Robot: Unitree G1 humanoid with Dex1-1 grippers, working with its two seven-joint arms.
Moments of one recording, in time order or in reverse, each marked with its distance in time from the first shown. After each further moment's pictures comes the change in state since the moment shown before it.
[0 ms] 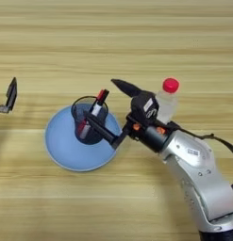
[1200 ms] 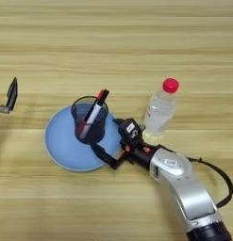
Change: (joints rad) left arm 0.000 -0.002 -0.002 -0.001 -0.002 0.000 -0.001; right arm -0.021 0.049 0.085 0.317 -0.185 0.017 -0.004
